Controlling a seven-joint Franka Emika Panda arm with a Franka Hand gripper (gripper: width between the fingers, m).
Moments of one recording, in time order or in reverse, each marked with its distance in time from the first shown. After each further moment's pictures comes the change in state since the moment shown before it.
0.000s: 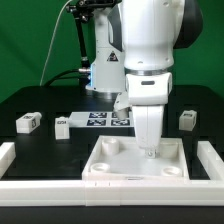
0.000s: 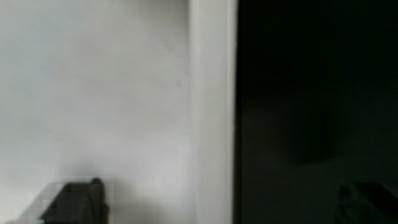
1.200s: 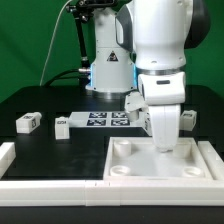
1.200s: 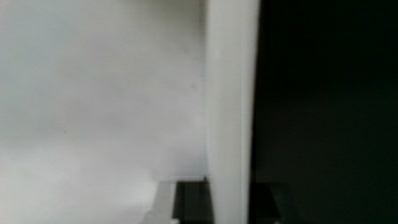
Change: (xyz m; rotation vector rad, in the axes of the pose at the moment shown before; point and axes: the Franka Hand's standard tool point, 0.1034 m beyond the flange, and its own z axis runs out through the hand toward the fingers) arm 0.030 0.005 0.001 -0.014 0.011 -0.098
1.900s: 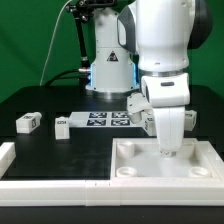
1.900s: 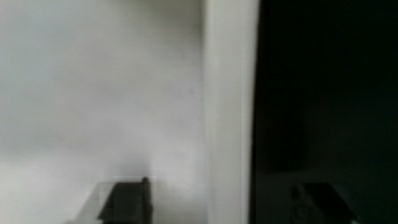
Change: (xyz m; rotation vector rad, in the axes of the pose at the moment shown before) arm -0.003 0.001 0.001 0.005 -0.003 -0.002
